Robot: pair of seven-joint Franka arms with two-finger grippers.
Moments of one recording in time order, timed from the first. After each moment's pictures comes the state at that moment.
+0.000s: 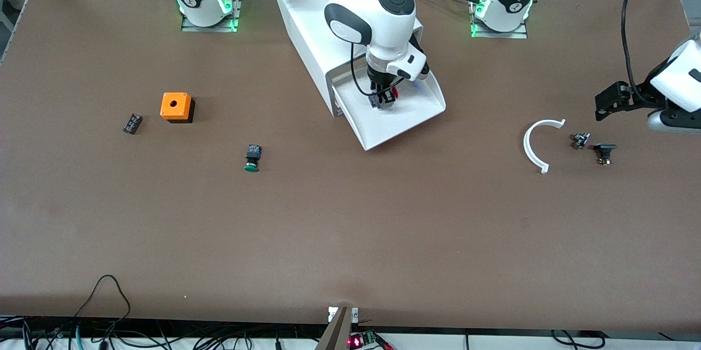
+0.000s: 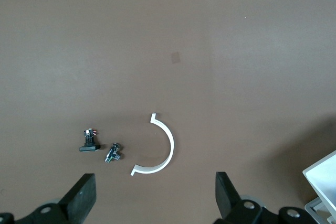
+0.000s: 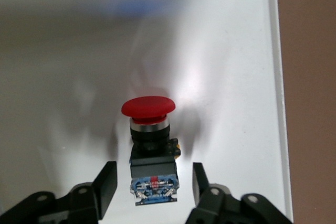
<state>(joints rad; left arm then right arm) 0.03 0.10 -0.07 -1.52 0.07 1.64 0.06 0.71 0.72 0.38 -1.28 -0.35 1.95 -0.71</state>
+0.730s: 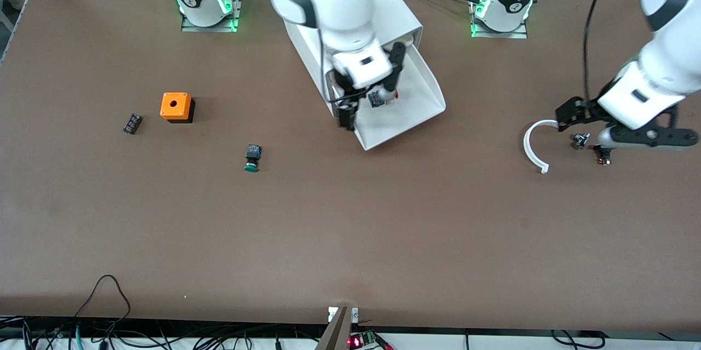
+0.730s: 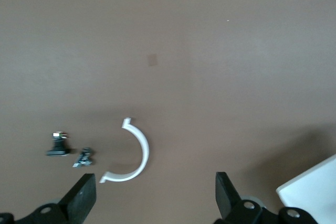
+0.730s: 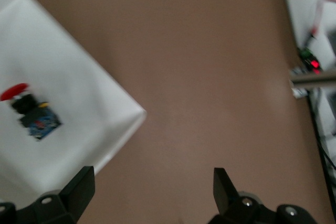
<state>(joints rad) 0.03 0.15 -0.19 -1.59 0.07 1.74 -0.14 0.53 0.56 0.36 -1.17 -0.35 1.91 -0.31</state>
